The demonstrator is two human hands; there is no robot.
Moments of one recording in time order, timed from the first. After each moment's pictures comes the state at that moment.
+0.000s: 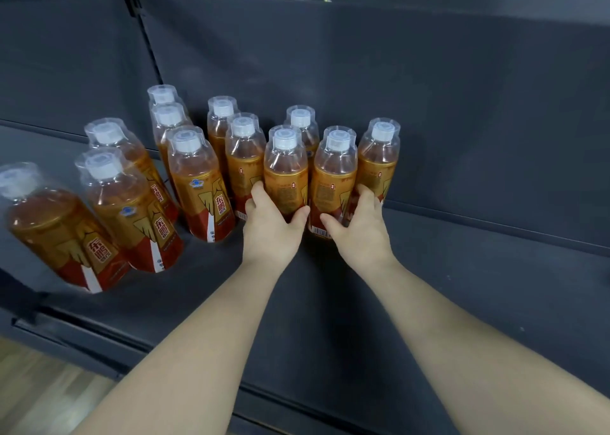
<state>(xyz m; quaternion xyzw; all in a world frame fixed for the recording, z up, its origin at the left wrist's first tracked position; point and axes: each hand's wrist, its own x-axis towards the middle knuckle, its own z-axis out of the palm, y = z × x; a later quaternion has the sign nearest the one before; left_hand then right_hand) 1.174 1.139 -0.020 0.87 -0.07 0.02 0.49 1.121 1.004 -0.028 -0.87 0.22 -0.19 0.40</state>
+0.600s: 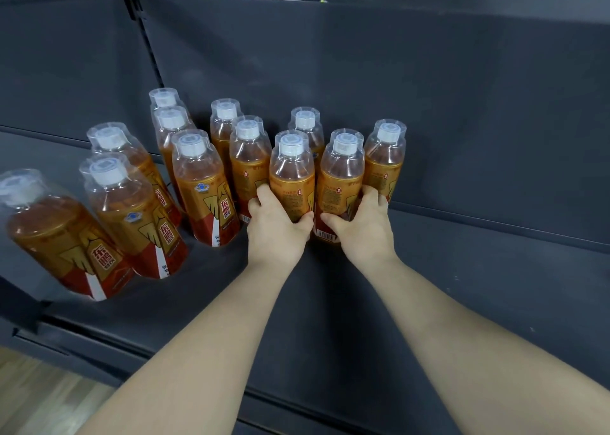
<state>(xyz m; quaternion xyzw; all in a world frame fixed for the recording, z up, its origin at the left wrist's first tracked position) 1.178 1.138 -0.017 0.90 -0.08 0.04 0.44 1.133 1.009 -0.027 -0.86 0.25 -0.22 0.39</state>
